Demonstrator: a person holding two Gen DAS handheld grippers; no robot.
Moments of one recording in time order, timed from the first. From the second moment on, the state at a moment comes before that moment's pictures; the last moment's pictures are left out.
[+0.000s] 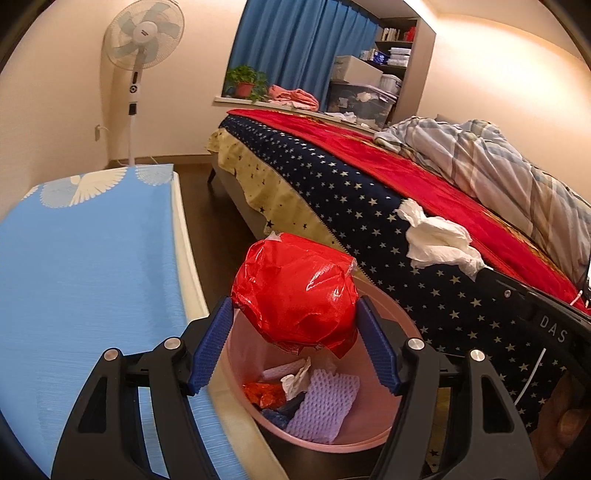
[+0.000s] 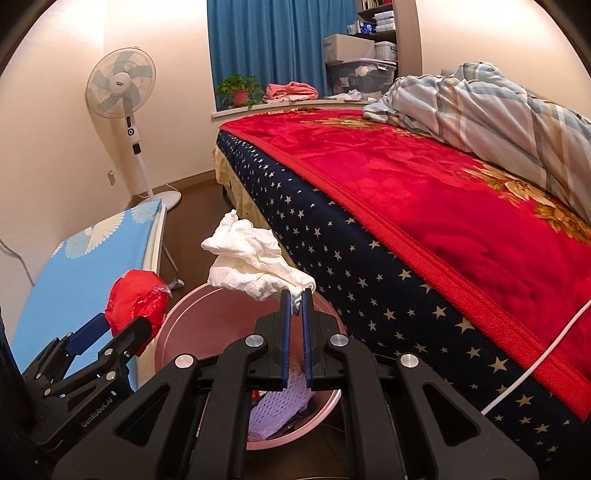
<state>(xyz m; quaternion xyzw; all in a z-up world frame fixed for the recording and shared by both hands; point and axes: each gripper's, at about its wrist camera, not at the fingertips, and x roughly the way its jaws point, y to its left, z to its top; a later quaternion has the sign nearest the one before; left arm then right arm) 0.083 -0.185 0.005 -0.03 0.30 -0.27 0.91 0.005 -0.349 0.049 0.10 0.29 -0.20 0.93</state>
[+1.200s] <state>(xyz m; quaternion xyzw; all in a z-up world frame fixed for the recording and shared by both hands) -0.065 -0.033 0.088 -0.03 0.24 -0.08 0.97 -0.095 -0.242 0.100 0.03 0.26 -0.11 0.96</state>
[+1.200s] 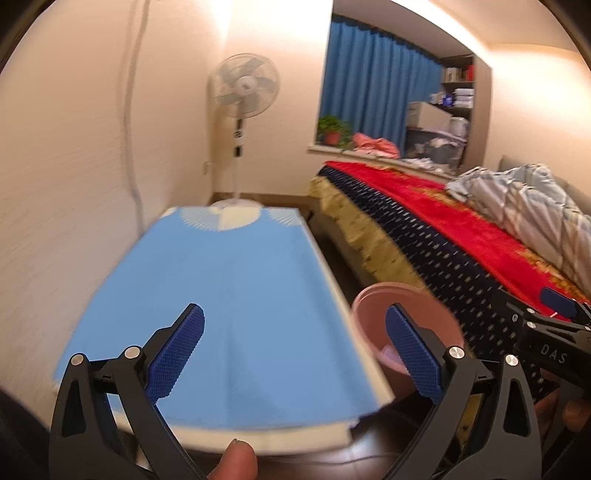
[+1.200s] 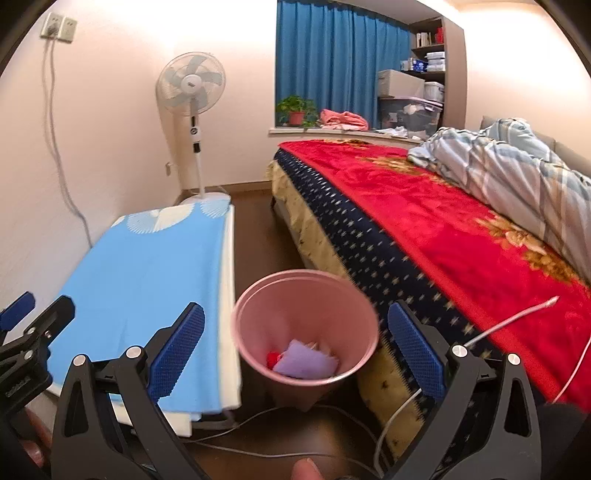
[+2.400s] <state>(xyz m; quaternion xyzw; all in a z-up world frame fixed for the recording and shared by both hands) -0.066 -0.003 0.031 -0.04 0.28 -0.01 0.96 -0.084 -0.194 0.052 -0.01 0.28 -0.09 0.95</state>
